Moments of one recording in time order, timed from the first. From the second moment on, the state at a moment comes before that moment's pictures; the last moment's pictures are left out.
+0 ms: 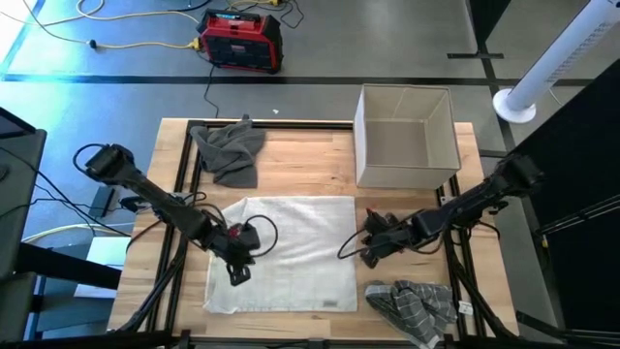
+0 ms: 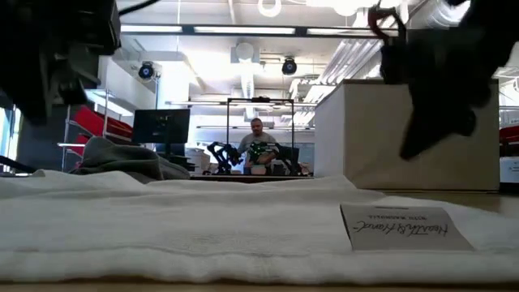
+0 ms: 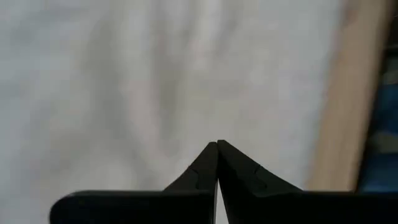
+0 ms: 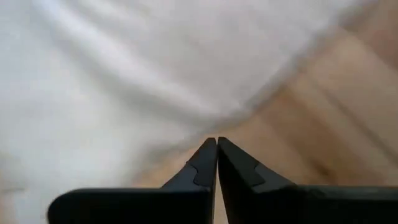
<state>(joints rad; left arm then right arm) -0.54 1.29 0.75 -0.58 -0.13 -0.89 0.42 1.47 0.72 -0.22 0.25 0.96</state>
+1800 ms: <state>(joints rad) -0.35 1.21 0.63 -0.77 -0.17 -1.33 0.45 1.64 0.72 -0.09 0.13 0.96</state>
